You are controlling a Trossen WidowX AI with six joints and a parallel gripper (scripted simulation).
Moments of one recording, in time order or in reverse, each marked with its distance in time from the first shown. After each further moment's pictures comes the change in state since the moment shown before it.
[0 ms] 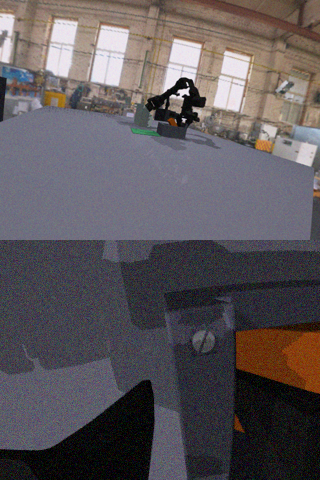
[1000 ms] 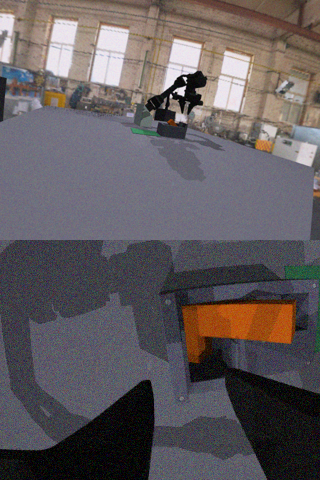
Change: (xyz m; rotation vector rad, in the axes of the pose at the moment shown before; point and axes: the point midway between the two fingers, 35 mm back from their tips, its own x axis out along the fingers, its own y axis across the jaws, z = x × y) arm -0.103 -0.004 0.001 0.005 -0.002 -0.003
